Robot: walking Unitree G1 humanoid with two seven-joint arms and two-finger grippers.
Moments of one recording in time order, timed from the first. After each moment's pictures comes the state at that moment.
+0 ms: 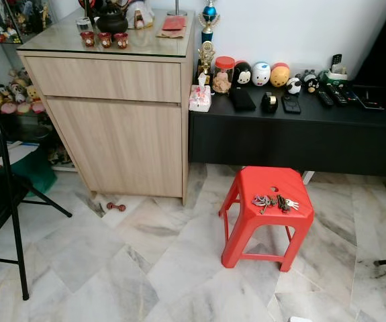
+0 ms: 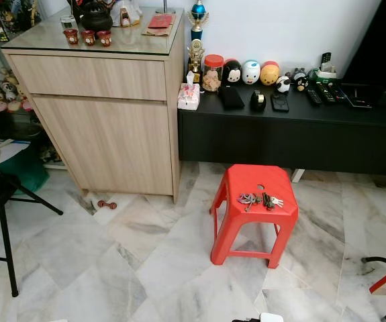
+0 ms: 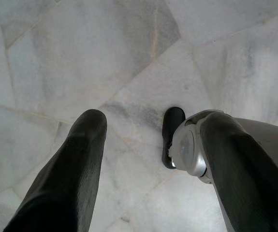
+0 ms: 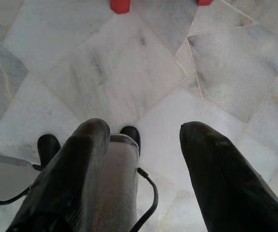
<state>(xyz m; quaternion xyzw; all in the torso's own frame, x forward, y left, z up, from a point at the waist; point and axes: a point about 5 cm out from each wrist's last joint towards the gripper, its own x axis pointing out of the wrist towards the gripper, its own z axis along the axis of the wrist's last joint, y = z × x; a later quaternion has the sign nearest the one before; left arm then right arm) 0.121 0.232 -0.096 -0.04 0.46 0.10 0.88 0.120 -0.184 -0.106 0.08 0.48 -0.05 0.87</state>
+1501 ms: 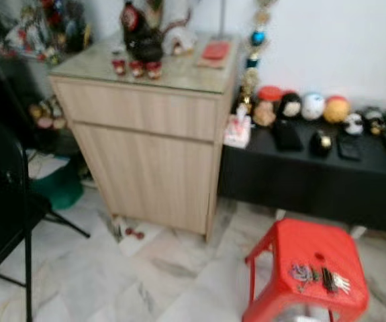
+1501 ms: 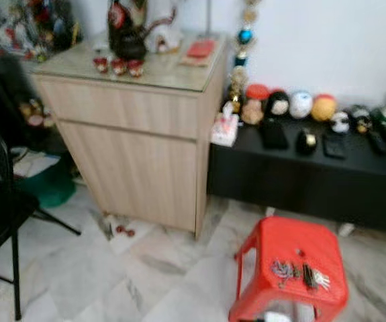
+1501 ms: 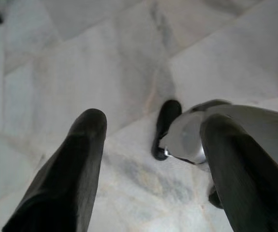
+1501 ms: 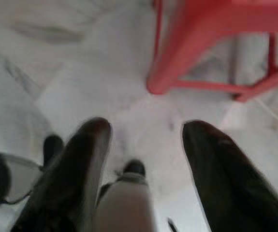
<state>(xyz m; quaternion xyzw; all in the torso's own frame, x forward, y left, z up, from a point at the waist) 0.112 0.236 -0.098 -0.04 0.47 0.11 0.88 0.135 -0.175 -0.102 0.09 0.47 -0.04 0.88</state>
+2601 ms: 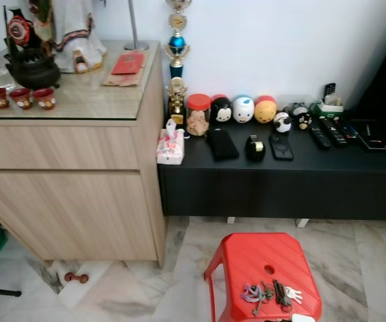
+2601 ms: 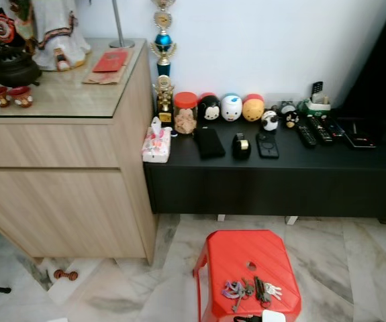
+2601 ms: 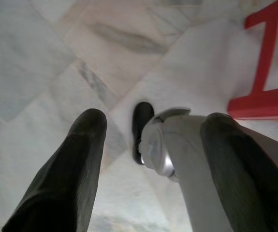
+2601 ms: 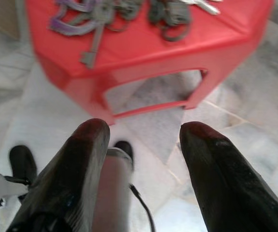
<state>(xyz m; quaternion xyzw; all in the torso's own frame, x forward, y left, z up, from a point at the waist) 0.125 0.226 -0.097 -0.05 0.45 0.10 0.88 0.119 -0.191 -0.105 0.09 0.48 -0.07 0.87</state>
